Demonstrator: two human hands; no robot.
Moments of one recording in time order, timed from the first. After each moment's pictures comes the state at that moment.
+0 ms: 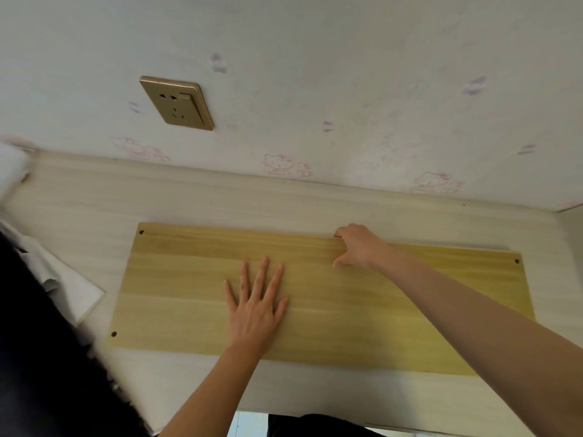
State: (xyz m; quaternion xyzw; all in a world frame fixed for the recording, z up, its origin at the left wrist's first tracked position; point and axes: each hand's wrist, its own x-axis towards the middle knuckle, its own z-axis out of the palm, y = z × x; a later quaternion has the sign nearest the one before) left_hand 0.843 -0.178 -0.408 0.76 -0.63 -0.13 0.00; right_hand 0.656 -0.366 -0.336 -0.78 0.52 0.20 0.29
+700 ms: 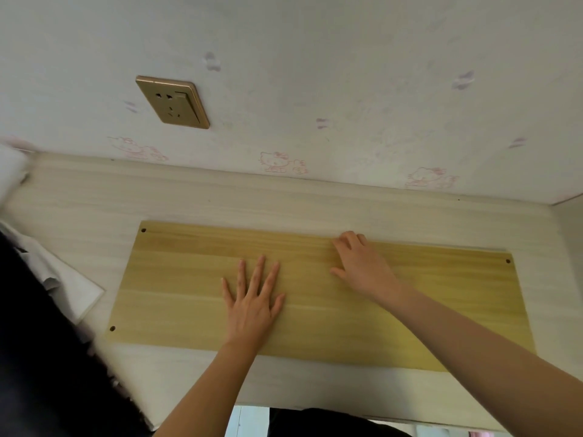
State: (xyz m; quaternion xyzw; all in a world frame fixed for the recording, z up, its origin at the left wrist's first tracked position) left_hand 0.846 -0.177 -0.410 0.76 -0.64 -0.13 0.00; right_hand 0.637 -0.312 -0.345 -0.84 0.50 0.12 0.17
